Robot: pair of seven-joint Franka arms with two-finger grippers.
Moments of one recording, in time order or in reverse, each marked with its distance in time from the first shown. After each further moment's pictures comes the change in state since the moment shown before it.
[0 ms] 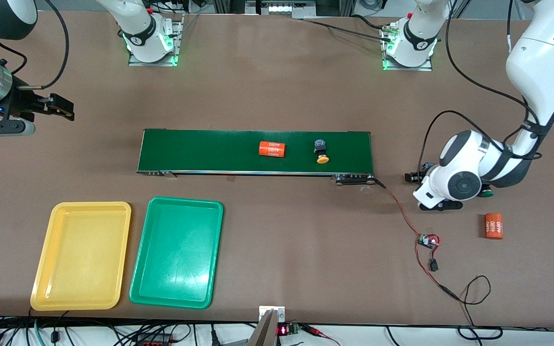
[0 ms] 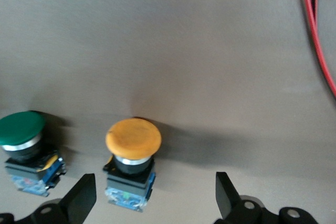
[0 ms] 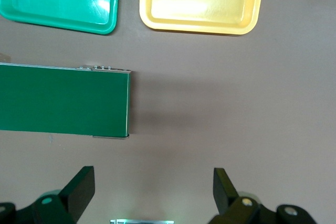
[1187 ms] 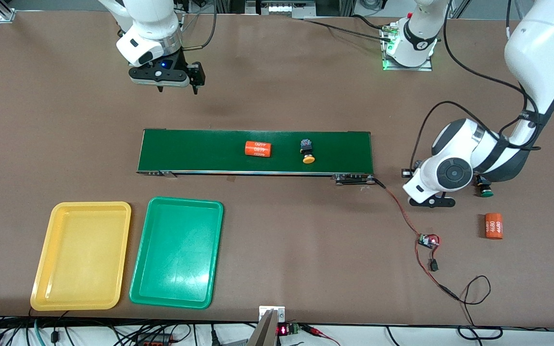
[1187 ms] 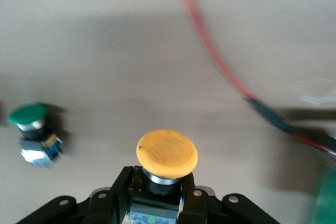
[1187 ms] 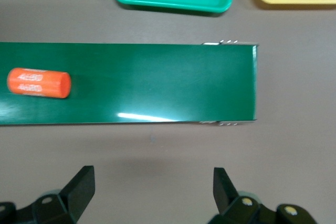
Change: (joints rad) left arm 0.017 -0.062 -0.169 0.057 -0.077 -0.107 -0.006; right arm -0.181 -0.286 0.735 -0.416 0.187 0.349 0.563
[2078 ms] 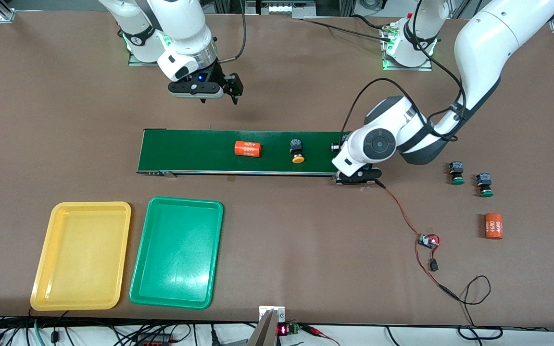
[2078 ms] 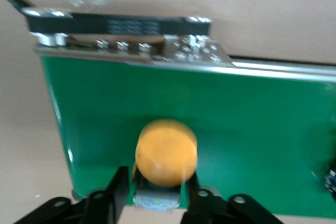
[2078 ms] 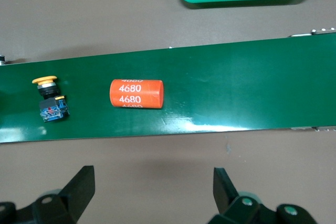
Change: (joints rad) left arm -0.188 0.045 -0.072 -0.065 -0.169 0.128 -0.308; right arm 0.018 0.224 0.117 0.049 -0.019 0.233 0.211
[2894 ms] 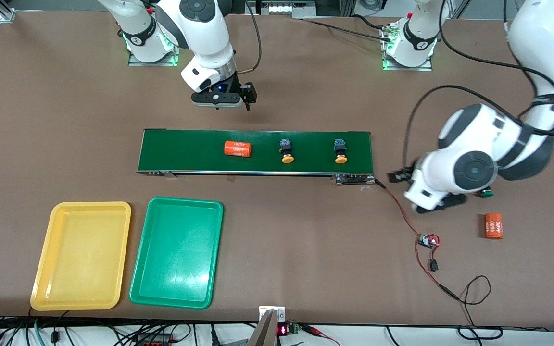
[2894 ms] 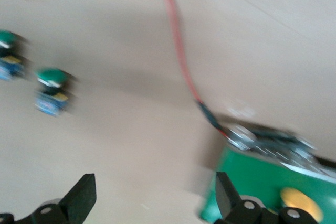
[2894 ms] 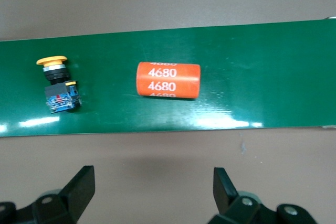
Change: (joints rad) left arm 0.135 -0.033 0.028 0.327 0.159 -0.334 0.094; right arm 0.101 0.172 -0.014 0.010 -0.188 0.067 0.167
